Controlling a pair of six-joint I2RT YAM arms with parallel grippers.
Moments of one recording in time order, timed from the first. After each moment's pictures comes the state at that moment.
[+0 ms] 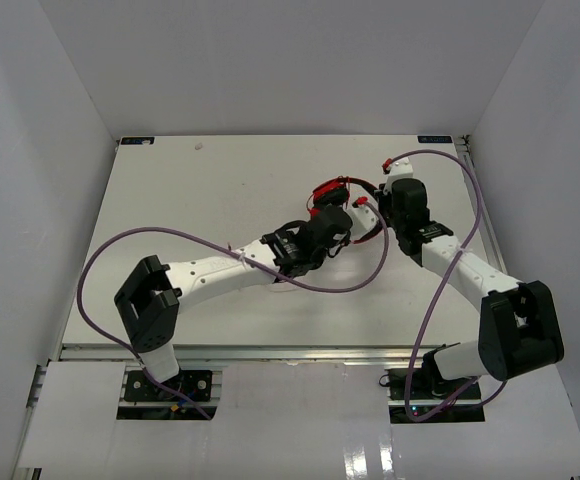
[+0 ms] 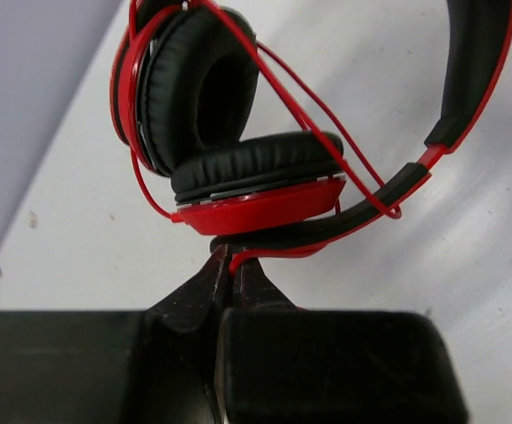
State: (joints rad) left arm -1.06 1.72 1.37 -0.20 -0.57 0.38; right arm 0.35 1.38 0.86 0.04 0.19 0.02
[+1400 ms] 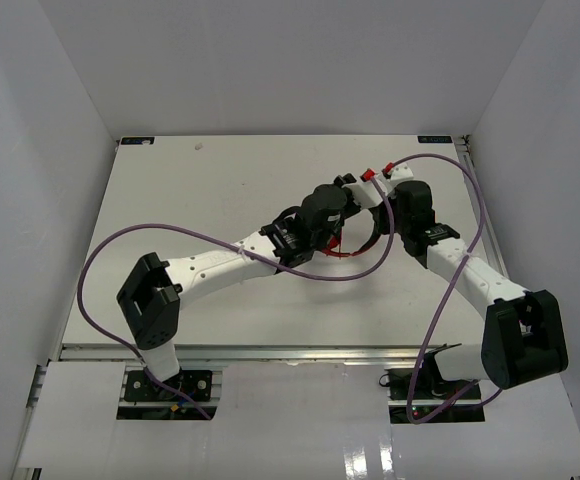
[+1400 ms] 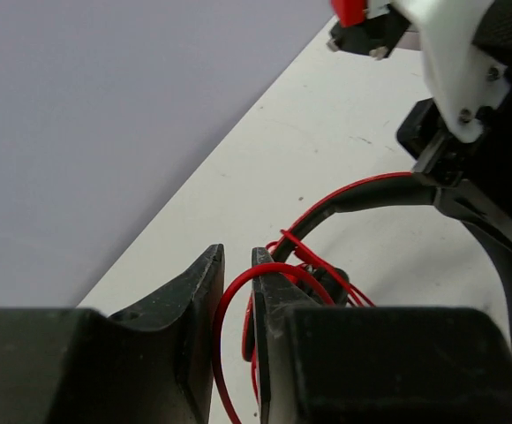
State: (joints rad) left arm -1.02 1.75 1.45 0.15 -0.51 0.53; right arm 0.33 1.33 0.85 -0.06 0.01 0.07
